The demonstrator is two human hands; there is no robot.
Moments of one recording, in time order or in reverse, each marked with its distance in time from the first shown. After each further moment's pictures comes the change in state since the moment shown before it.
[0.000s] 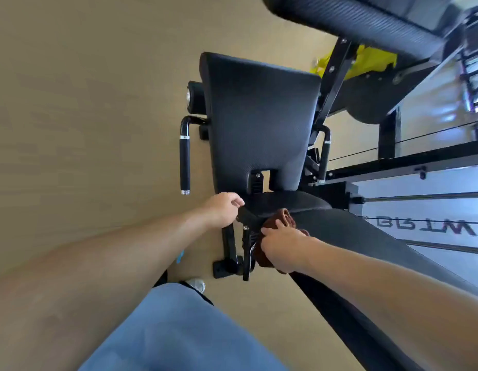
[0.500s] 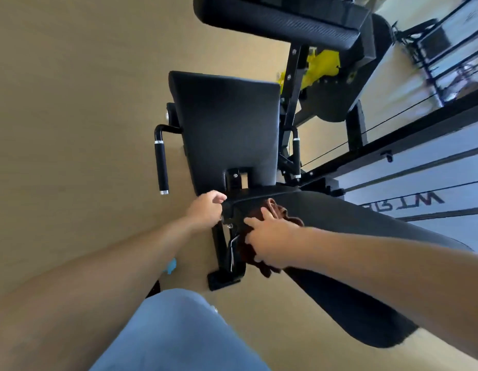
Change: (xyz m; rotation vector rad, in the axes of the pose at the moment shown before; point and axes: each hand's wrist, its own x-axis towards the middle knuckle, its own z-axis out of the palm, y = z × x) left_hand -0.045 0.023 0.072 -0.094 0.205 0.030; right_hand -0.097 -0.010 0.050 0.059 0.116 -0.001
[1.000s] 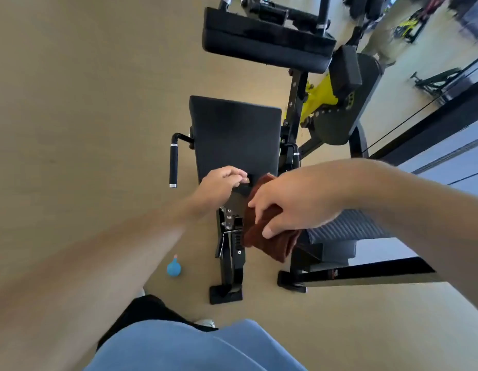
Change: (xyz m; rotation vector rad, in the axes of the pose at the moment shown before) left_hand -0.142 0.083 0.077 -0.176 0.221 0.279; right_hand -0.196 0.005 0.045 0.019 0.278 -0.160
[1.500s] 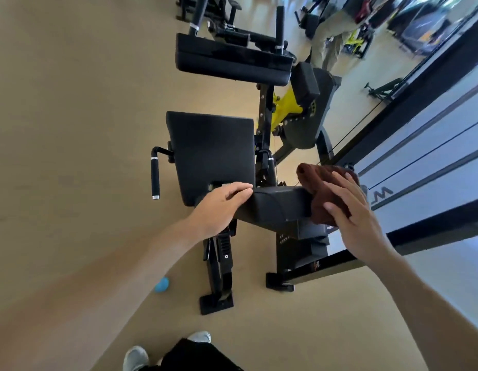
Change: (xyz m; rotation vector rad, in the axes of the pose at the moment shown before) left_hand -0.082 0.034 0.021 0.133 -0.144 0.244; right_hand -0.043 0.065 0.201 0.650 1.330 0.399
